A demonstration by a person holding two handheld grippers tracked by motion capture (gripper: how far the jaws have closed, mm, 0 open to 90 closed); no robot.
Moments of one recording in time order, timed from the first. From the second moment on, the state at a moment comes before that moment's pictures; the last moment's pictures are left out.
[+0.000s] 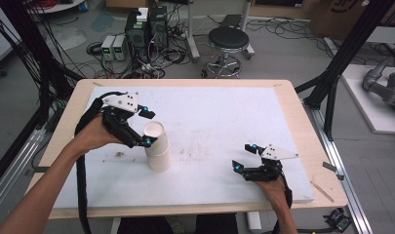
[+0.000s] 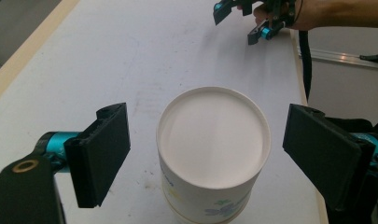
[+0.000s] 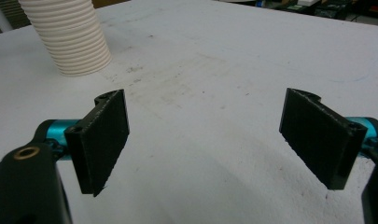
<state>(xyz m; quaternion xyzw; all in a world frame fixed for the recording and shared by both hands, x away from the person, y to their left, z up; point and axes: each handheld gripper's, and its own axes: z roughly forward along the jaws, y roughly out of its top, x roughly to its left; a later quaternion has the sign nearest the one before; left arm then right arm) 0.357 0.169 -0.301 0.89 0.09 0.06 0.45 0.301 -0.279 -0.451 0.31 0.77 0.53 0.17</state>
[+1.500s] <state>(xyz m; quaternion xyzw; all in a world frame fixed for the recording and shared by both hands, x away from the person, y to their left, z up) 0.357 0.168 -0.279 0.88 0.10 0.04 0.47 0.301 -0.279 -0.451 0.31 0.77 0.53 0.17</state>
